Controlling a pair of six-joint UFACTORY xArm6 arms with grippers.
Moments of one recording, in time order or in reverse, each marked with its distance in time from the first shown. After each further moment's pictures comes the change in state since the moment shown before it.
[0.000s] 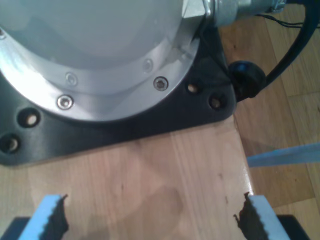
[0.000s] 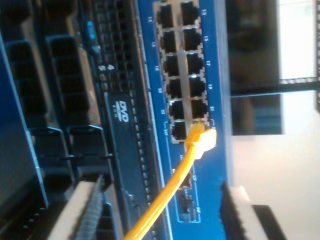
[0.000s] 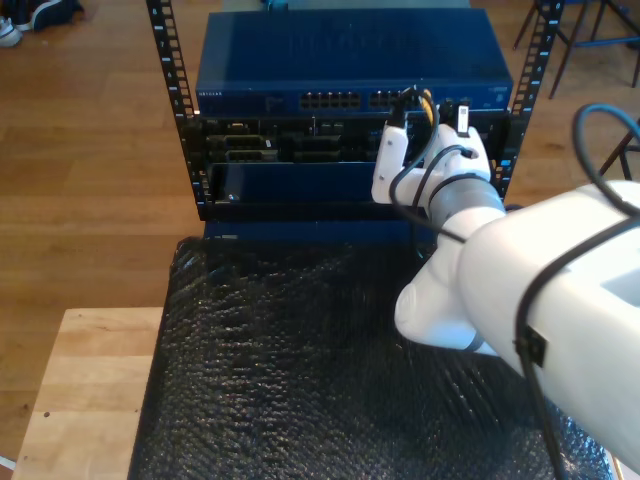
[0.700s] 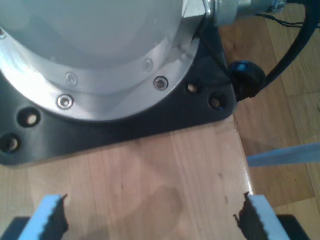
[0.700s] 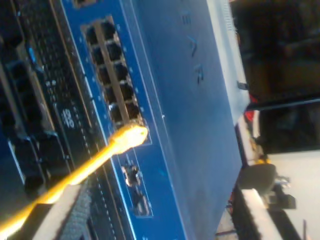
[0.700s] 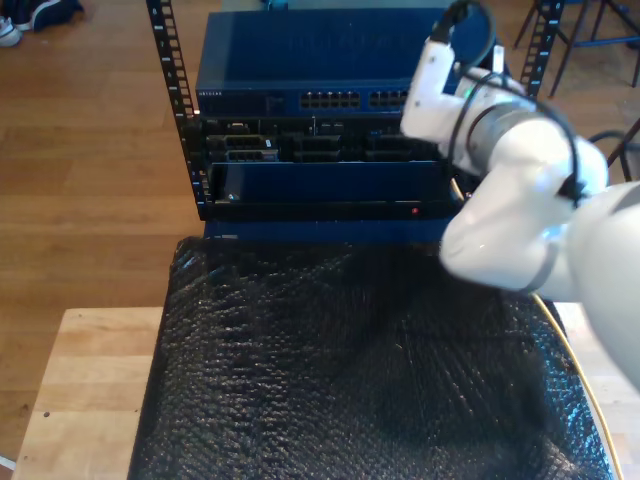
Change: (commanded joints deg) left arm 0.0 0.0 0.0 0.0 0.0 0.0; right arm -8.0 -17.8 0.6 -6.7 30.1 2.0
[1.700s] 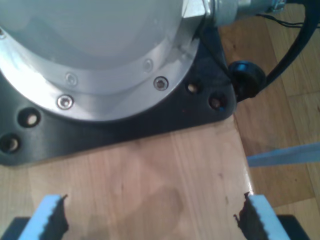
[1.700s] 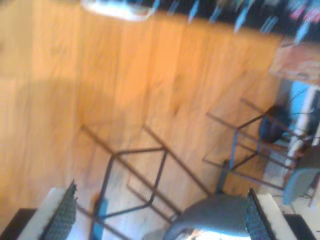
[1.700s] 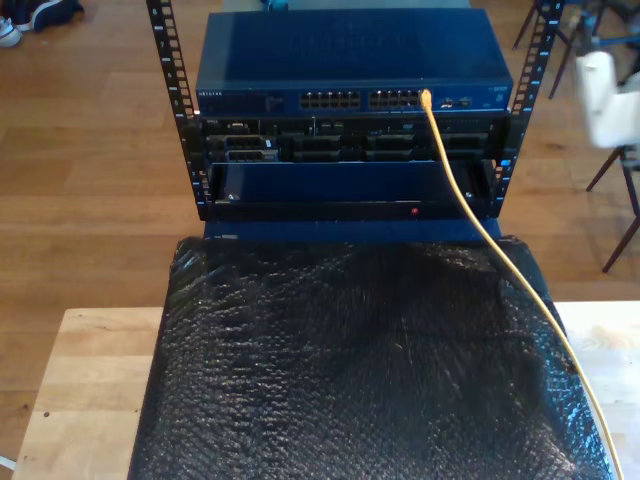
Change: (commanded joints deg) left arm 0.0 0.0 0.0 0.0 0.0 0.0; right arm -28.7 -10.7 -2.4 -18.3 39.1 -20.9
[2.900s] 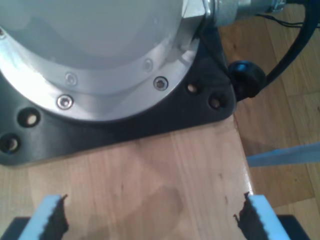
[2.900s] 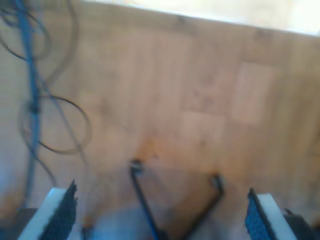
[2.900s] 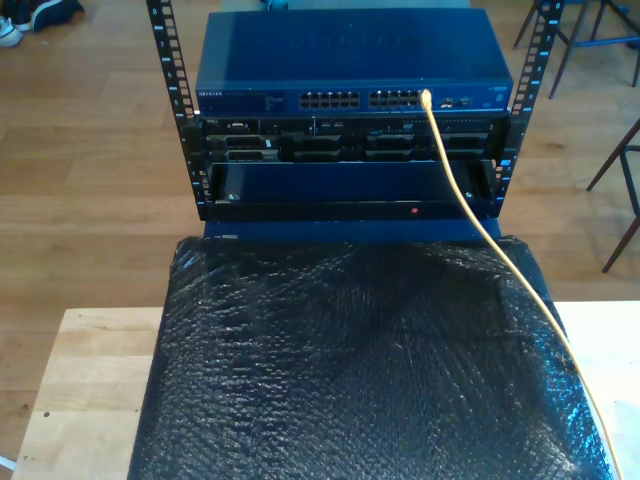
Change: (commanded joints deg) left arm 0.0 0.0 0.0 0.0 0.0 0.0; right arm -38.4 -11.4 2.6 -0.2 47.4 -34.5
